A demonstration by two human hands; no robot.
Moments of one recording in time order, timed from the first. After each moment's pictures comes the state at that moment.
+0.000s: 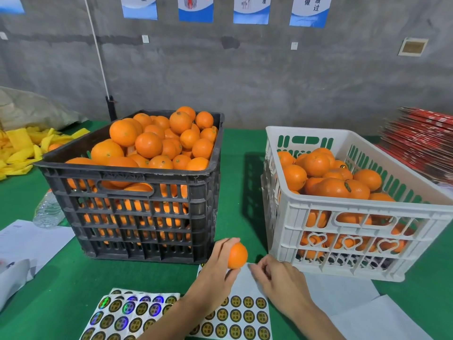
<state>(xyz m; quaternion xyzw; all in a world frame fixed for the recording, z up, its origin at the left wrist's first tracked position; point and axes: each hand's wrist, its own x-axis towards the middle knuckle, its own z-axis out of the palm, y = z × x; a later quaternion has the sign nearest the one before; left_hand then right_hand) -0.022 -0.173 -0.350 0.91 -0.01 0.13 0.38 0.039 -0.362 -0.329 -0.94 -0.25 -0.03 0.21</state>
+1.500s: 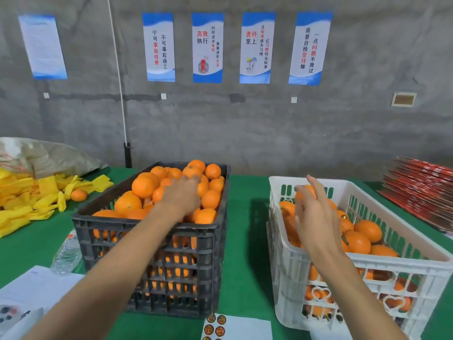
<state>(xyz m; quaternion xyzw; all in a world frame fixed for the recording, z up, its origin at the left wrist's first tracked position) 0.047 -0.060 -0.067 0.97 0.19 0.16 0.03 0.096 -0.354 -0.103 -0.87 -0.17 -0.34 0.30</state>
